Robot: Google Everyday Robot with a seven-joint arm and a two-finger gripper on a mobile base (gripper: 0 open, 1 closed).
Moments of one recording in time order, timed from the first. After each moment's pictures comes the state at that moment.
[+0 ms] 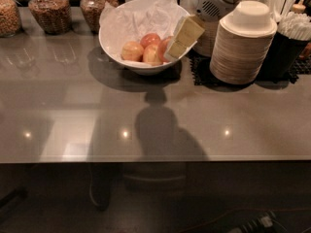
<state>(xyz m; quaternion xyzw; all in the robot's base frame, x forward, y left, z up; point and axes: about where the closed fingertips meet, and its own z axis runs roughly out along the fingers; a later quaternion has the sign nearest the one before) 0.619 -0.066 1.007 -0.58 0.73 0.00 0.38</state>
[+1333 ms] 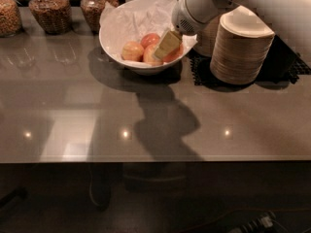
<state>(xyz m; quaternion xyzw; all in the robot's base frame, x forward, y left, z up) 0.694 -0.048 0.946 -0.54 0.75 0.01 0.38</state>
